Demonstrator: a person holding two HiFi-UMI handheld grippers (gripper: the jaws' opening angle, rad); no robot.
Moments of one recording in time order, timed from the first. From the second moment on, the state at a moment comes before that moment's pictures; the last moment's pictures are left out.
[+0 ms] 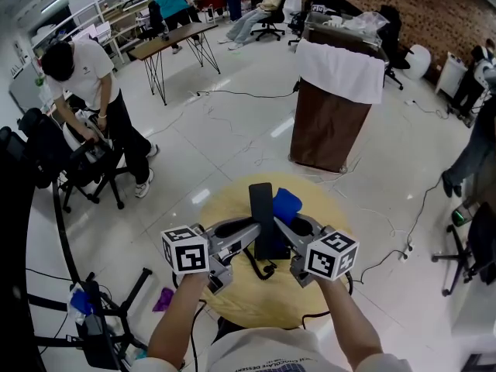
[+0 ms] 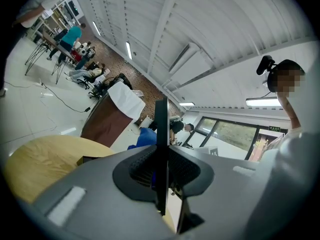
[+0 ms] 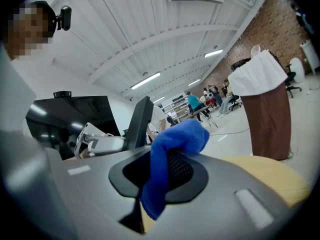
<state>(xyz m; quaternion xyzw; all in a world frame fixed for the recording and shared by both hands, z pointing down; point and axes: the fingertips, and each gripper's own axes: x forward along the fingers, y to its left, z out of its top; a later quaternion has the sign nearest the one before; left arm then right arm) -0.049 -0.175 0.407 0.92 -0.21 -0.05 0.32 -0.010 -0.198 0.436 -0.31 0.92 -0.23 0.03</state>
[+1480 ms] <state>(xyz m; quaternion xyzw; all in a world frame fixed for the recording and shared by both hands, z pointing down) -0.041 -0.155 0.429 0.92 -0.20 -0.03 0.34 0.004 -0.248 0.349 -0.36 0.92 -0.13 0.07</state>
